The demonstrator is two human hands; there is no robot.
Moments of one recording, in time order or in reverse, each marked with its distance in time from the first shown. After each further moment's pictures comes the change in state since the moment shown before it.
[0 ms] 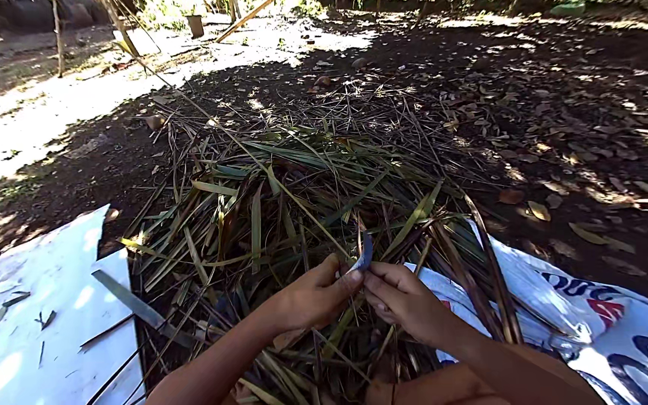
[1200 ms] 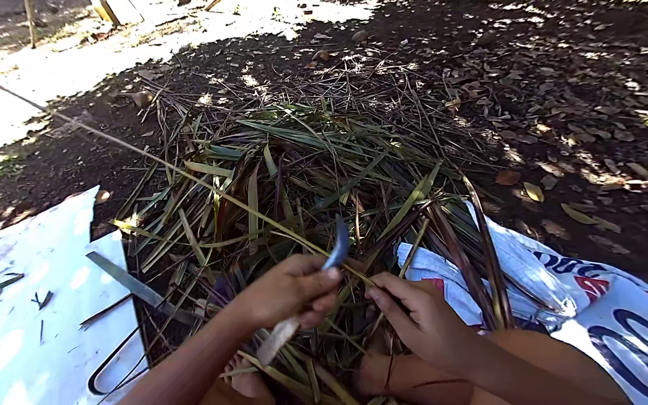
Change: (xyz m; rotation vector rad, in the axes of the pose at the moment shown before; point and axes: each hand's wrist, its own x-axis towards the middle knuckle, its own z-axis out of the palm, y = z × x) left_hand -0.033 -0.007 -0.018 -0.252 -0.081 0.102; right_hand -0.026 0.032 0.004 -0.628 0.145 -0.516
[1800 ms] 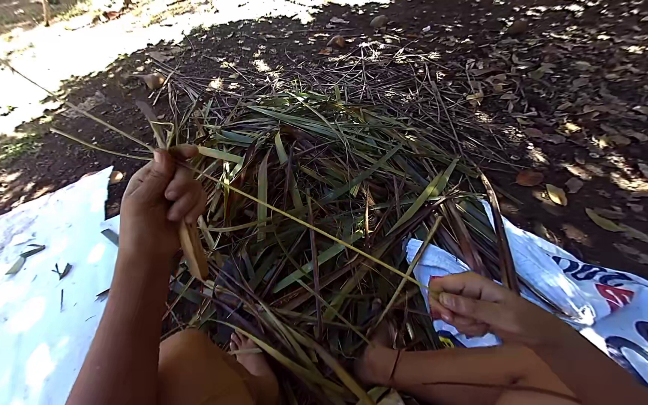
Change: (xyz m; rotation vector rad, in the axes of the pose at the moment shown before) left_hand -0.073 0.065 -0.062 0.064 0.694 0.674; right_hand -0.011 0.047 -0.063 0.966 -0.631 0.391
